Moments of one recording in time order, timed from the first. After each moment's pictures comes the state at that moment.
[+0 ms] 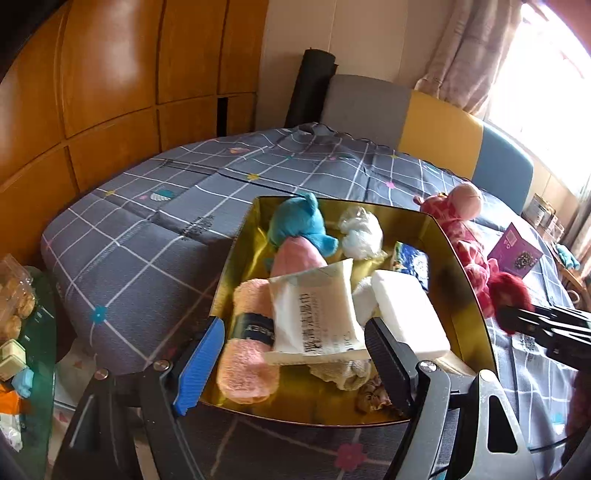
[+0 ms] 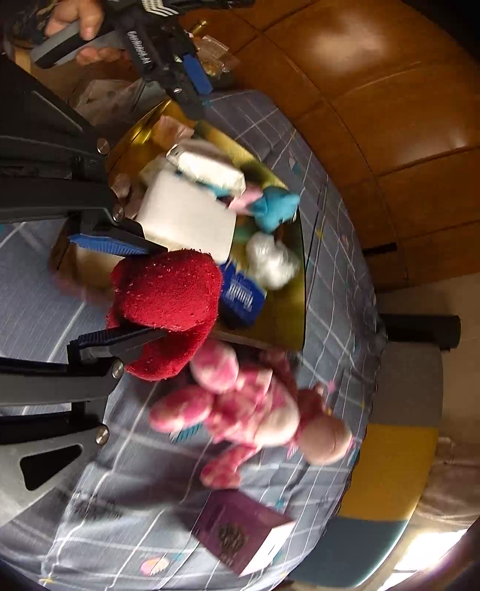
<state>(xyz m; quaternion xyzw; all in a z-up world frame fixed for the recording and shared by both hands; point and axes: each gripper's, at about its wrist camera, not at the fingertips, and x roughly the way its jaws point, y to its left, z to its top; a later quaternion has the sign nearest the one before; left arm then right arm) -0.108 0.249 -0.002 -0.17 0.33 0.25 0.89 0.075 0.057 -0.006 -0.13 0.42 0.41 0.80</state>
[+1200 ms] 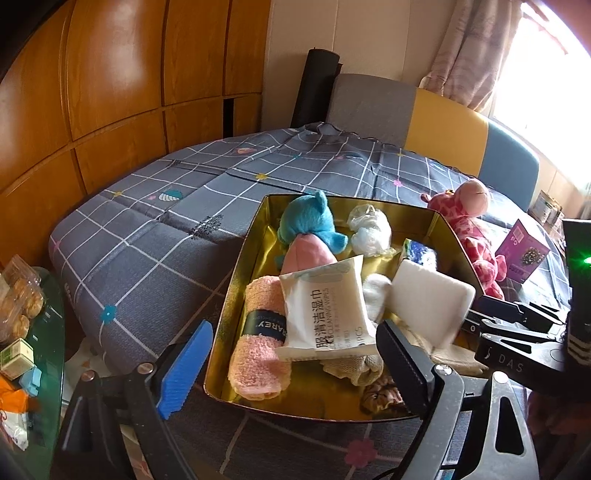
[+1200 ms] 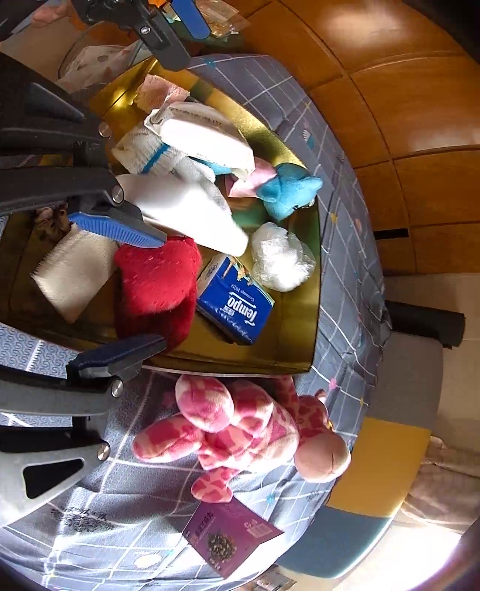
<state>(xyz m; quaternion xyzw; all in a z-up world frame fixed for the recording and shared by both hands) -0.111 0.248 -0.003 -0.16 0.34 0.26 0.89 0.062 0.098 -0.037 -0.18 0.40 0.35 0.83</state>
